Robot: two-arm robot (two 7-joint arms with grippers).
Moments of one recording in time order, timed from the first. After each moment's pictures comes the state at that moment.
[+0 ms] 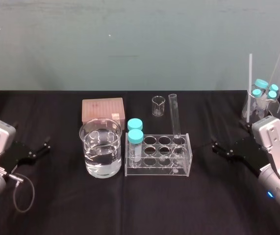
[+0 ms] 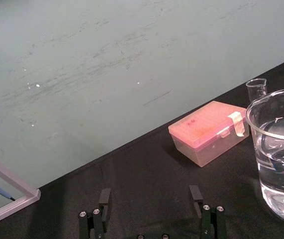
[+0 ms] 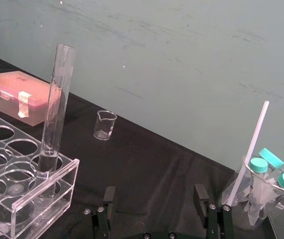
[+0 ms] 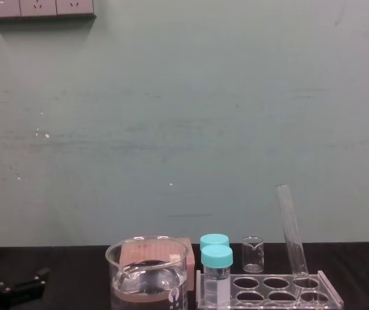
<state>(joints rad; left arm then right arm) -0.20 0.60 0.45 -1.41 -0.25 -0.12 0.03 0.20 0.60 -0.45 -1.41 0.25 -0.12 -0.03</state>
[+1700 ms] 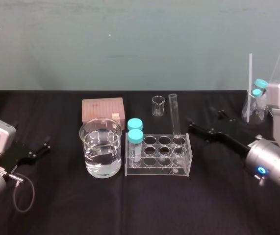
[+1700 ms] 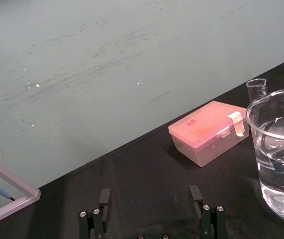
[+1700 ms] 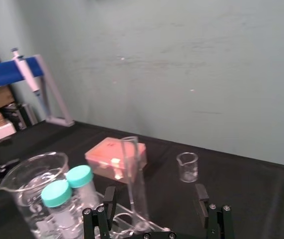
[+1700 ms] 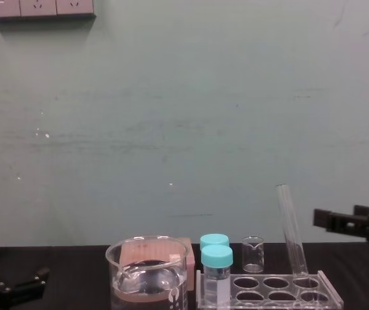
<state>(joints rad) -0.20 0.60 0.45 -1.41 -0.25 -0.12 0.03 0.25 0.52 -0.32 -1.47 0.62 0.08 0.37</state>
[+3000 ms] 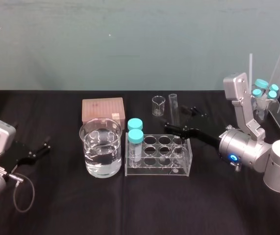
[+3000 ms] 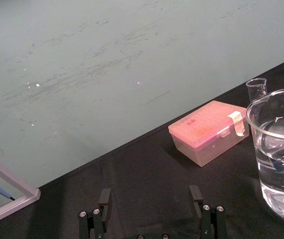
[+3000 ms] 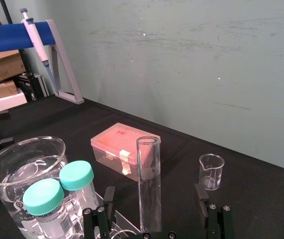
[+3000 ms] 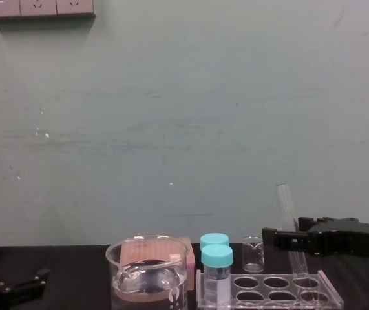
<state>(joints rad) -0.20 0.60 0.45 -1.41 -0.25 -0.12 0.03 0.46 0.40 -0.42 -1.20 0.47 0.07 0.49</state>
